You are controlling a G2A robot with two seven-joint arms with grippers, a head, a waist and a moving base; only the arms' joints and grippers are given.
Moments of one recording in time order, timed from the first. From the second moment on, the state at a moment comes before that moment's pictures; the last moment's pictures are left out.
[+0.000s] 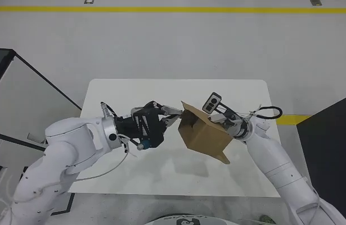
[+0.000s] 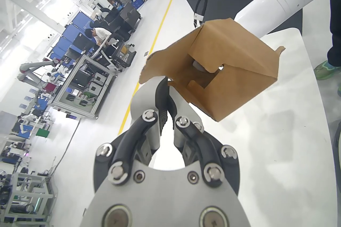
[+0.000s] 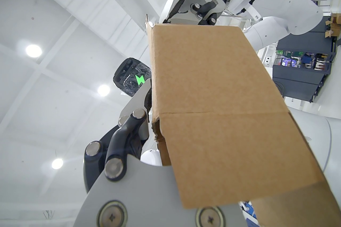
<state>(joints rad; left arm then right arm) 1.30 -0.91 -1.28 -2.32 1.29 -0.74 -0.27 -1.17 -1.15 1.08 -1.40 1.23 0.24 1.54</state>
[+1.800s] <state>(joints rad) 1.21 -0.94 -1.15 -2.31 1.31 -0.77 -0.30 -1.14 -1.15 1.03 -1.37 1.25 0.25 1.54</state>
